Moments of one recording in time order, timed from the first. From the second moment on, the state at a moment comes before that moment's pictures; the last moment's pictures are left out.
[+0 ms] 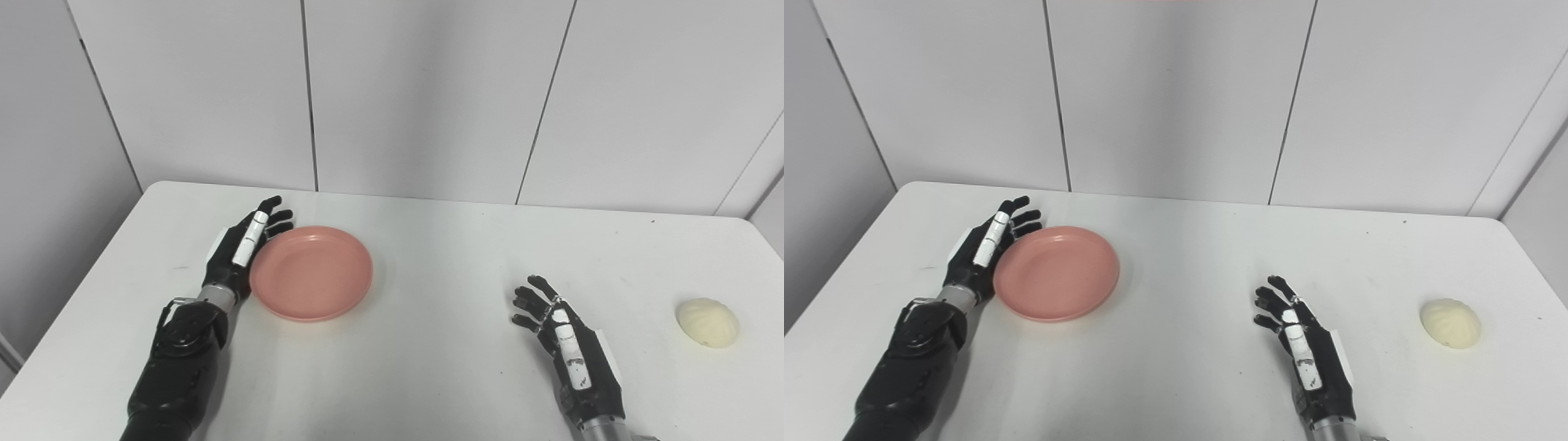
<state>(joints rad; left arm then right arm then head) -0.60 0.19 0.05 0.69 -0.16 -0.10 -0.15 -0.07 -0.09 -0.04 -0.05 0.15 -0.04 0.12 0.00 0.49</state>
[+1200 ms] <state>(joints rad) -0.70 -0.04 0.00 0.83 -0.12 -0.16 -0.15 -0.03 -0.07 -0.01 -0.10 0.09 0.01 0.09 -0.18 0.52</state>
